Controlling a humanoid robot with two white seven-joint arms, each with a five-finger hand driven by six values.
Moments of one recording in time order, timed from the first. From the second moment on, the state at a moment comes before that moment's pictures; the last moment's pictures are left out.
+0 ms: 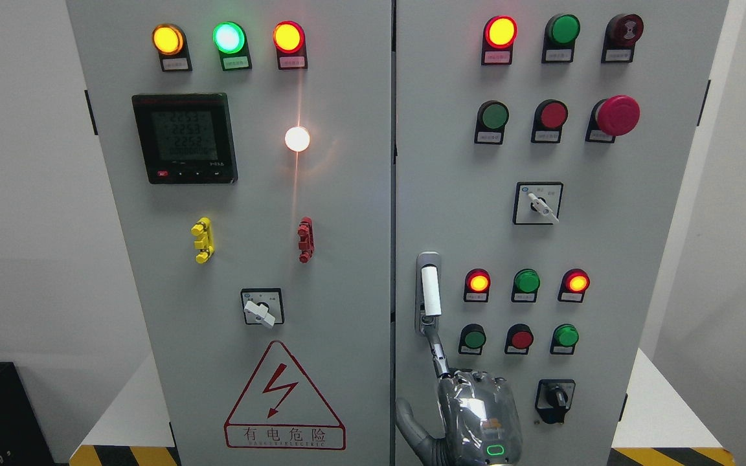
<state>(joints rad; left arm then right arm) 0.00 -0.10 -0.14 -0.05 0.14 -0.06 -0.06 -0.25 0.14 0.32 -1.72 1.47 0.20 -0.04</state>
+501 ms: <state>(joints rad) 0.00 -0.10 -0.14 -0.05 0.14 -0.06 -0.06 -0.25 0.14 0.32 -1.72 1.46 0.20 -0.04</state>
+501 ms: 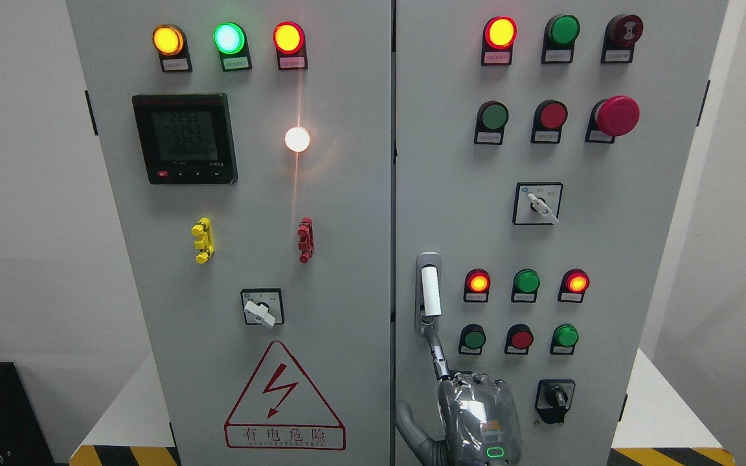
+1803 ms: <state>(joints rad) 0.00 -0.10 -0.14 -0.05 0.14 -0.06 -0.06 -0.25 0.14 0.33 -1.74 1.46 0.20 -0.04</state>
